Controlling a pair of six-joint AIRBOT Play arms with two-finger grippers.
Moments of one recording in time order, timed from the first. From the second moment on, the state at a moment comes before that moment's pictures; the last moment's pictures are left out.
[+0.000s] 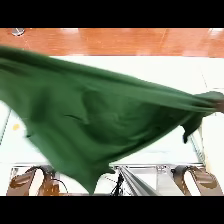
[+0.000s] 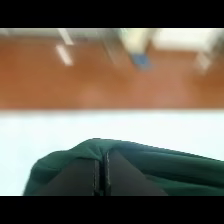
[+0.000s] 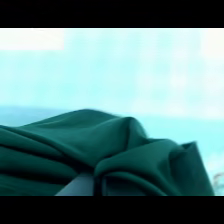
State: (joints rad) left arm 0.34 -0.54 1.21 0.84 -1.17 -1.32; right arm -0.17 -0.48 1.16 -1.20 1.51 1.53
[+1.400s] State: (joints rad) left arm 0.30 -1.22 0.88 0.88 -1.29 -1.31; right arm -0.41 -1.40 1.27 -1.19 1.26 1.45
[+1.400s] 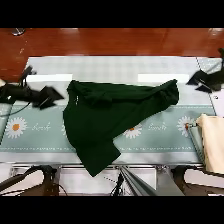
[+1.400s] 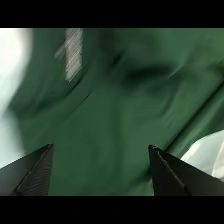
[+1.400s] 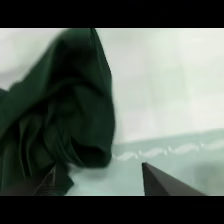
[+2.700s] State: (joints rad) left arm 0.07 -1.08 0.34 0.67 -1.07 -1.26; right arm -0.32 -1.00 0.60 -0.93 1.00 1.34
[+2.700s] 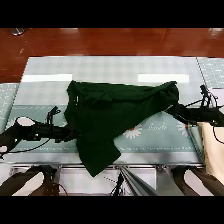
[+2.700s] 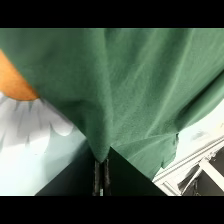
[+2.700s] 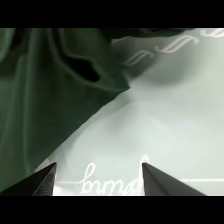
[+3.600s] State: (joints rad) left arm 0.07 -1.08 0.35 0.67 -1.07 -1.26; right arm -0.27 -1.39 0.86 -0.79 0.95 1.23
